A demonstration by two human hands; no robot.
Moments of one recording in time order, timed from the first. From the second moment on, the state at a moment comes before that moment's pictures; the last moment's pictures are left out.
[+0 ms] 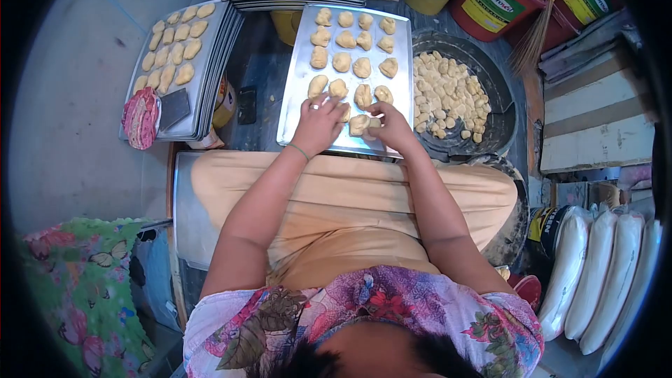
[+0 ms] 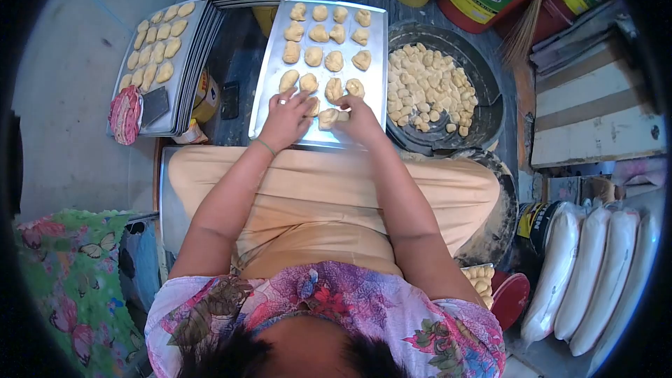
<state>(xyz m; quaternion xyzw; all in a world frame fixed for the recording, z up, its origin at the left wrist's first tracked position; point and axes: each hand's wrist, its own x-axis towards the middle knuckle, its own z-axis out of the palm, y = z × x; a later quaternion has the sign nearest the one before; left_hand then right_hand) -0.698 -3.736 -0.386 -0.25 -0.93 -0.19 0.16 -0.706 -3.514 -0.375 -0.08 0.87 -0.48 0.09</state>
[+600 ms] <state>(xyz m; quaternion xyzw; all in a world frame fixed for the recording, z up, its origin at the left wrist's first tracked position) -0.749 -3.763 -0.377 0.01 -0.94 -0.33 0.08 -0.675 -3.506 -0.355 -0.16 0.94 -0.28 -0.10</state>
